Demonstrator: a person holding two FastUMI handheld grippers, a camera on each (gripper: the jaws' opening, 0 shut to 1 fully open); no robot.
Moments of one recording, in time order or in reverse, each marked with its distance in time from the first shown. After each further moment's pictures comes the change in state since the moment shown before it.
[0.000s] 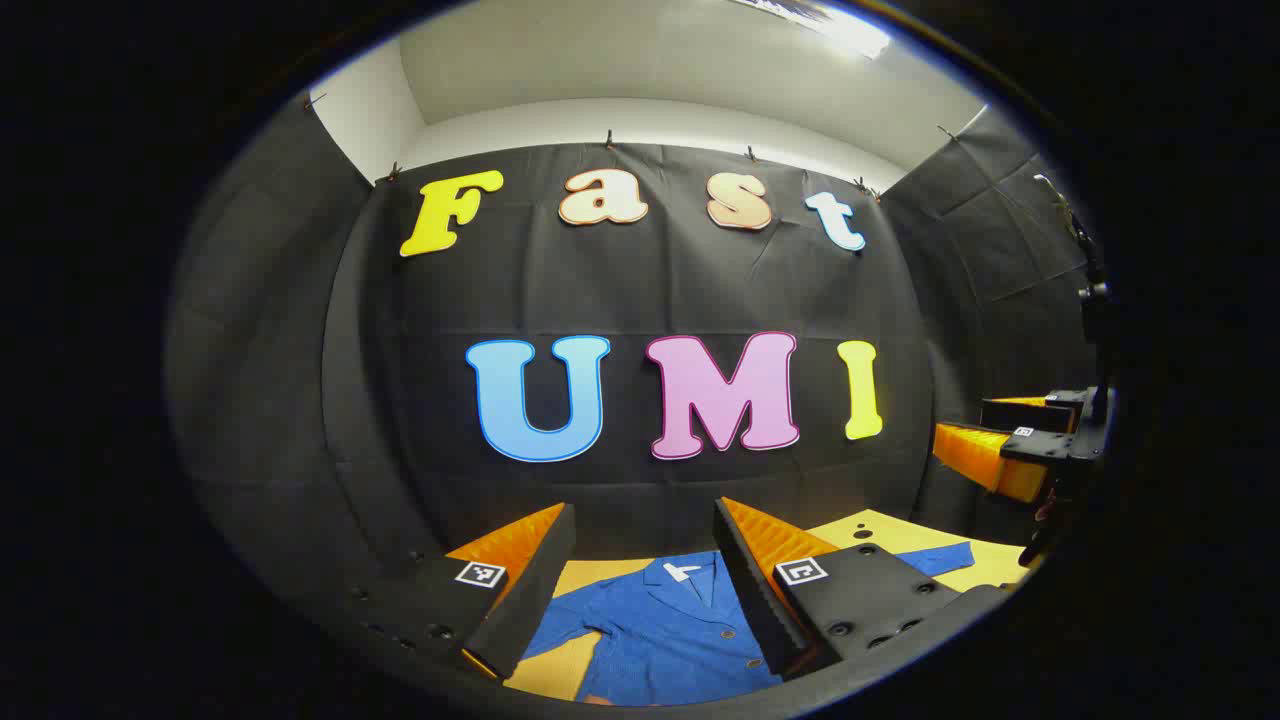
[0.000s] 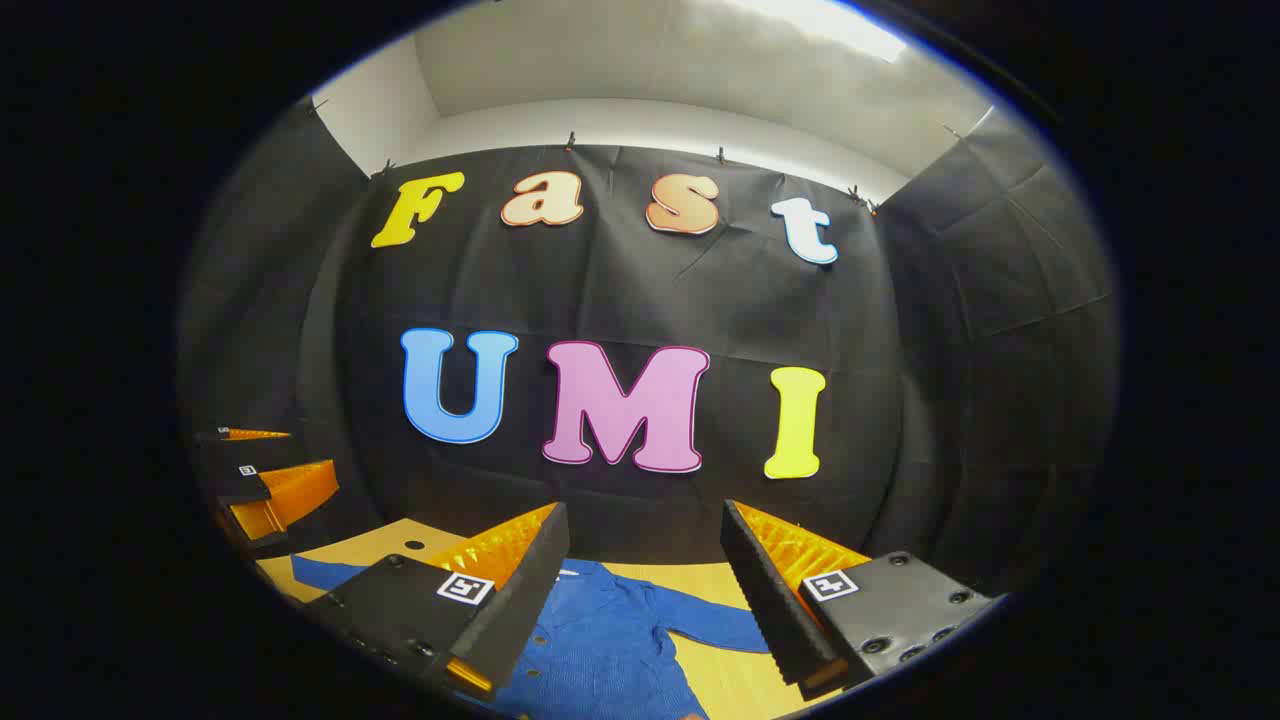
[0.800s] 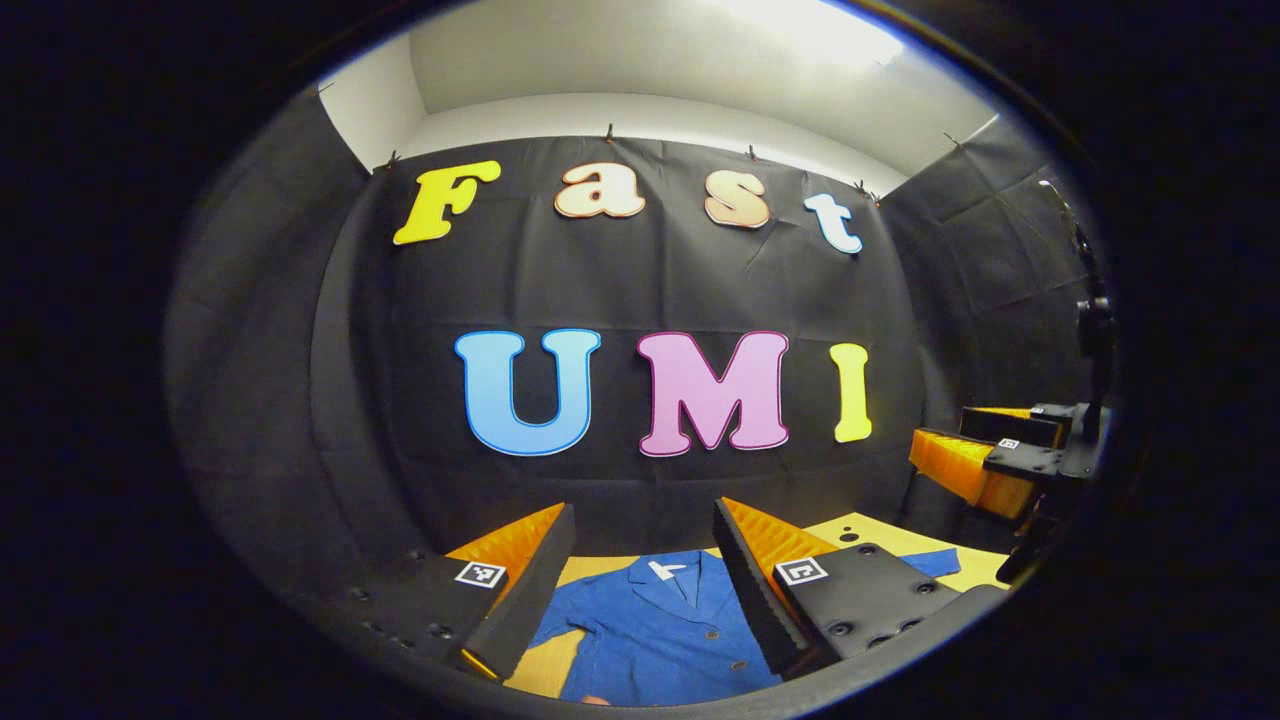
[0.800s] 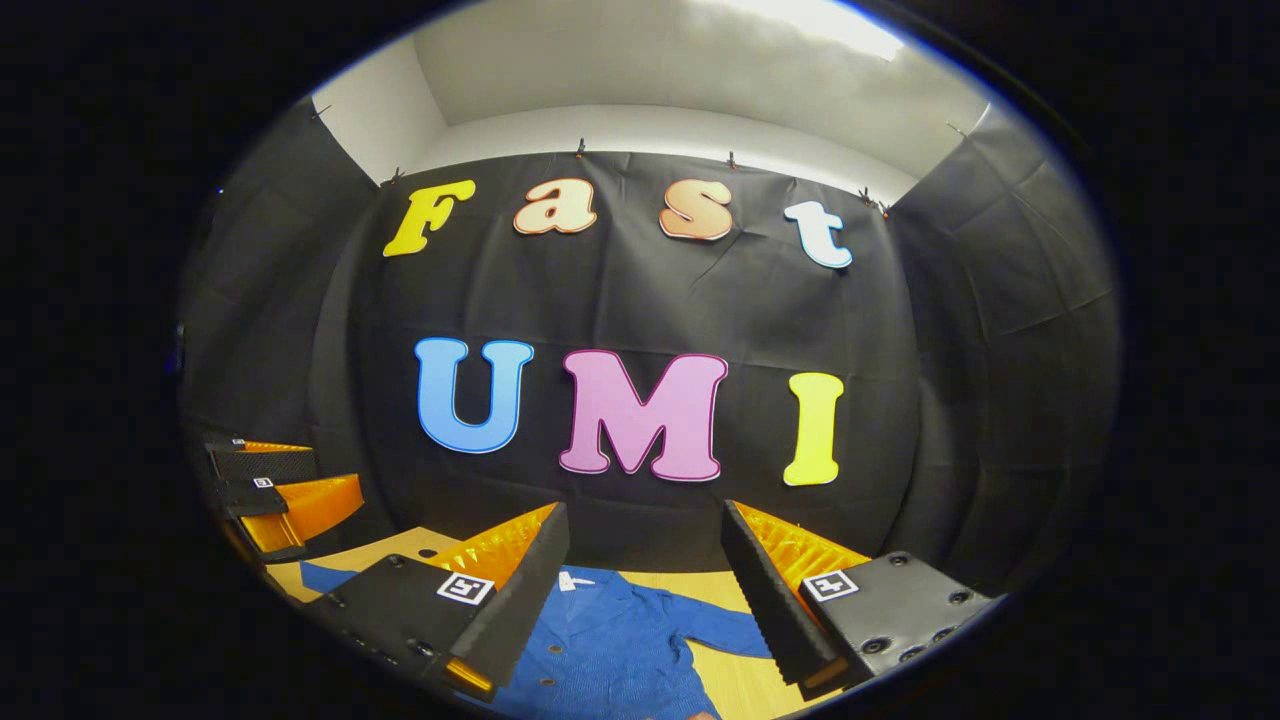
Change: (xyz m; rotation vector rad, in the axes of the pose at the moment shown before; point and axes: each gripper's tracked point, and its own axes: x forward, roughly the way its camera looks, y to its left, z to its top) left arm 0.003 -0.005 -0.002 -0.055 0.013 -0.024; right arm 0.003 0.014 0.002 0.027 -0.018 0.040
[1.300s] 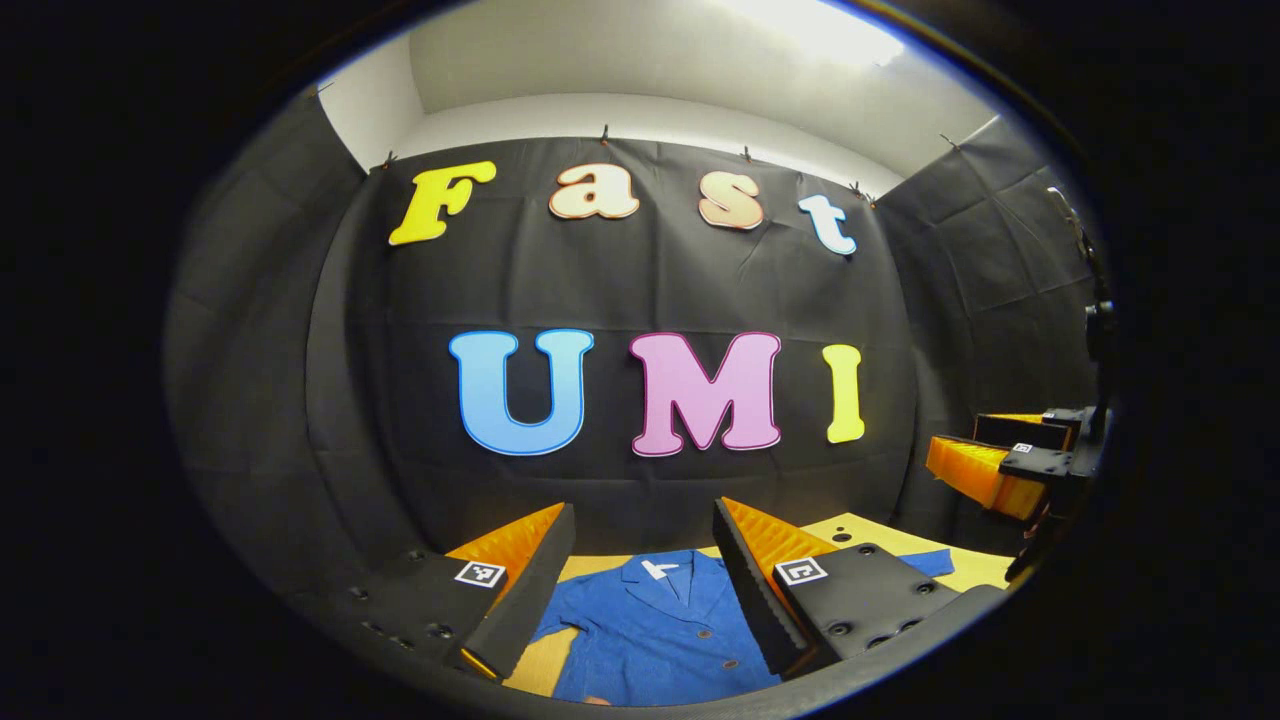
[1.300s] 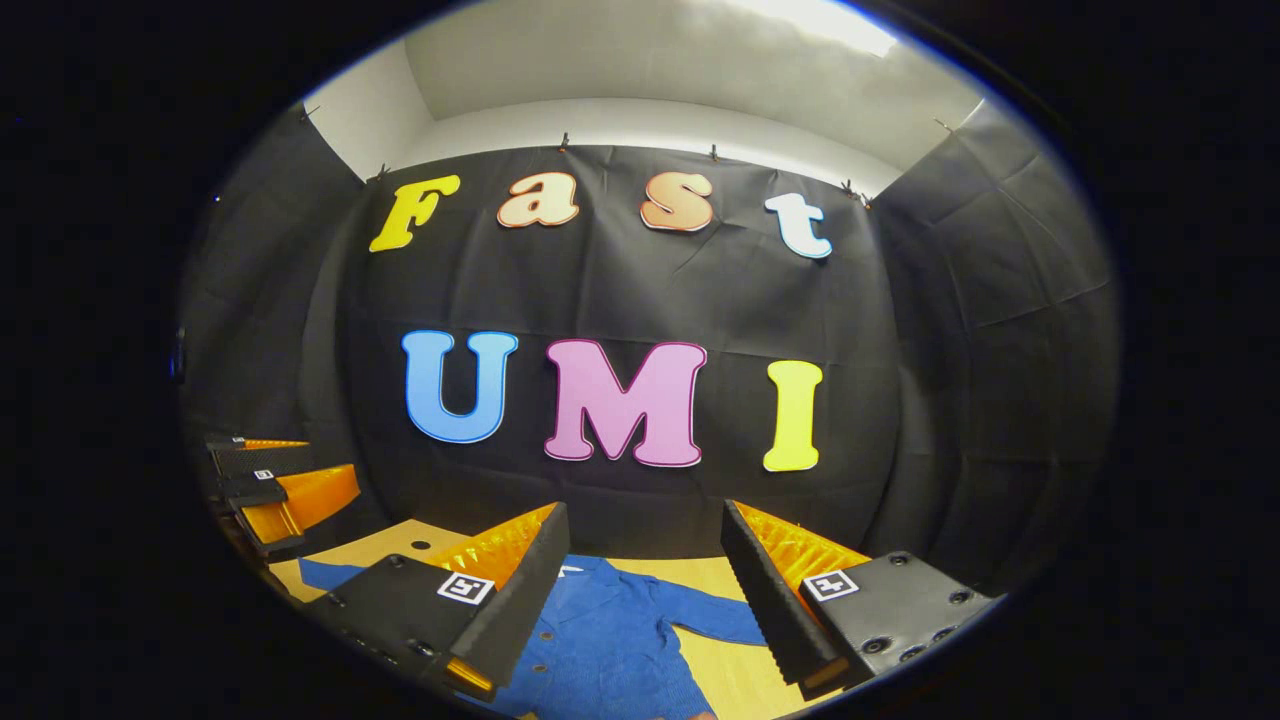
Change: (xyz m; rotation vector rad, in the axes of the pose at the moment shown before) left arm -0.005 -0.009 0.007 0.053 -0.007 -0.005; right arm -0.023 -0.029 -0.001 0.000 0.022 -0.075
